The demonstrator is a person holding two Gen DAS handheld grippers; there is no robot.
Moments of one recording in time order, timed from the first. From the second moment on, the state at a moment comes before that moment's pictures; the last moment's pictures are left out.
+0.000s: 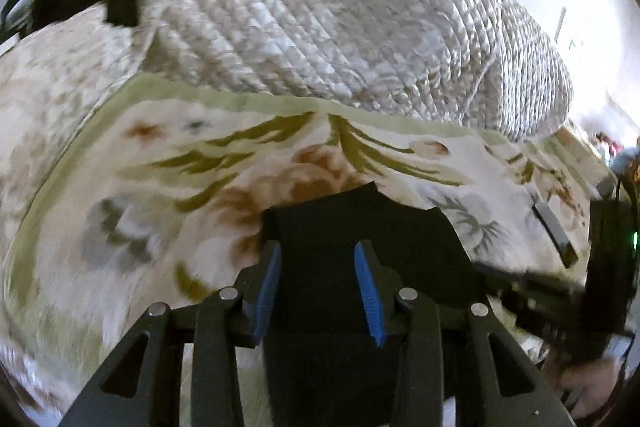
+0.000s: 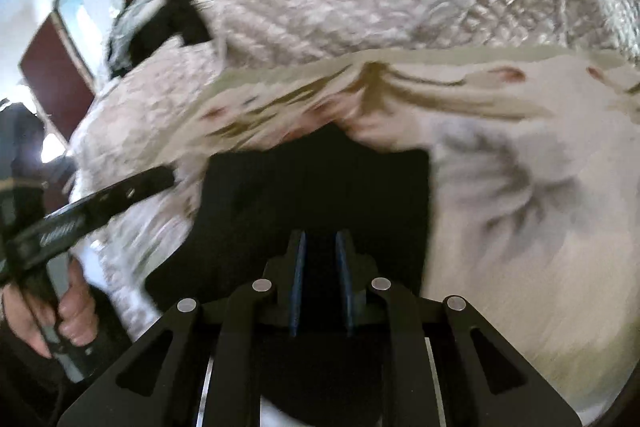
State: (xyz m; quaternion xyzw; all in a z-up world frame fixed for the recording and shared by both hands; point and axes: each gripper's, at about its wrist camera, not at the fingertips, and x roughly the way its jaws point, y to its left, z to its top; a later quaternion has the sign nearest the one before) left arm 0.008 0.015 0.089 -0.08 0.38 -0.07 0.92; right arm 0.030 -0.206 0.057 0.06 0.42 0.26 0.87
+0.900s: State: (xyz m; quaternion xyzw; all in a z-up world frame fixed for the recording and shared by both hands) left arm 0.042 0.017 0.053 -0.07 0.40 -0.08 0.91; right arm 0.077 -0.227 0.045 0.06 0.42 0.21 0.88
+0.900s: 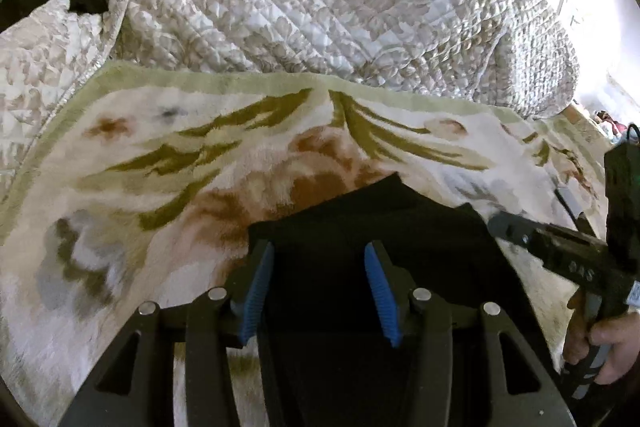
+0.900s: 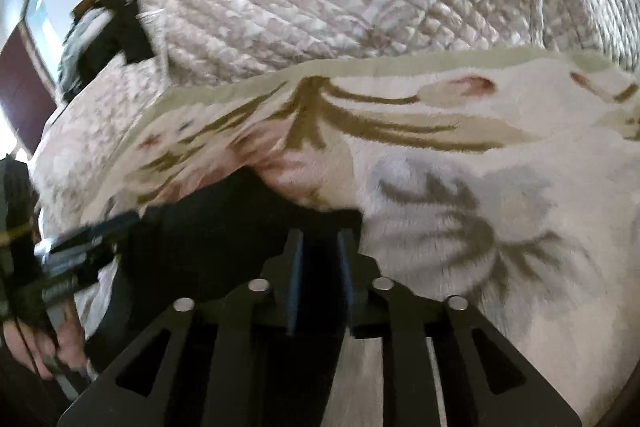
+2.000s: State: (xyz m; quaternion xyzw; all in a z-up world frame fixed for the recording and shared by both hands) left arm -0.026 0.031 0.069 -0.06 0.40 -0.06 0.91; right arm -0.006 -0.229 0.057 0.04 0.43 0.22 0.87
